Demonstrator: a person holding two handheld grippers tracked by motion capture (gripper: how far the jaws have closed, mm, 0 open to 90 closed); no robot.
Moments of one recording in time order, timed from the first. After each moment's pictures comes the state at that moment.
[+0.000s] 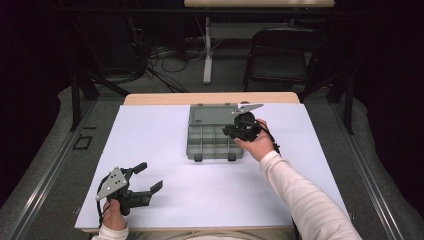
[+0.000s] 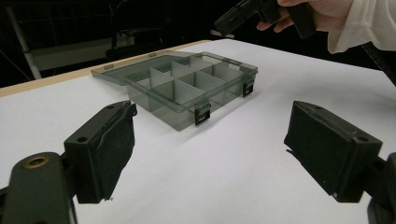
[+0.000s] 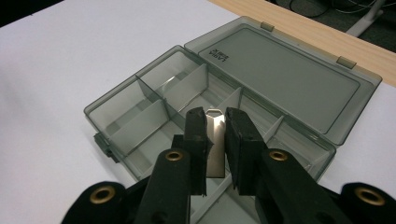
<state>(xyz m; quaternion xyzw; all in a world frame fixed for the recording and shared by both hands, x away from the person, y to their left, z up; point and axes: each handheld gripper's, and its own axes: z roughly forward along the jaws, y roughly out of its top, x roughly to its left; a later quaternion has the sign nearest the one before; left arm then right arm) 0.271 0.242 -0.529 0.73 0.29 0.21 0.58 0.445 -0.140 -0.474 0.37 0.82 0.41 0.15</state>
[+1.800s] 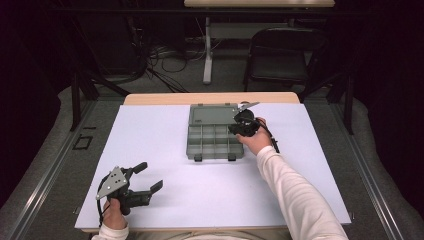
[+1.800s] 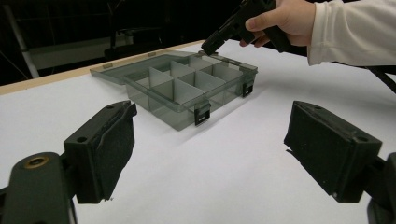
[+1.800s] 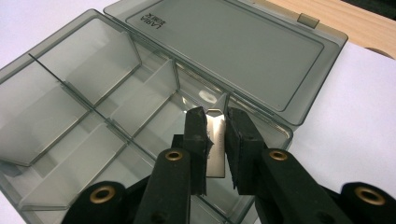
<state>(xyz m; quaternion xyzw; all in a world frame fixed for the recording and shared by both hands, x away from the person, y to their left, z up) 0.273 0.242 -0.529 0.73 0.29 0.20 0.58 0.487 -0.147 -0.510 0.42 0.82 0.35 0.17</state>
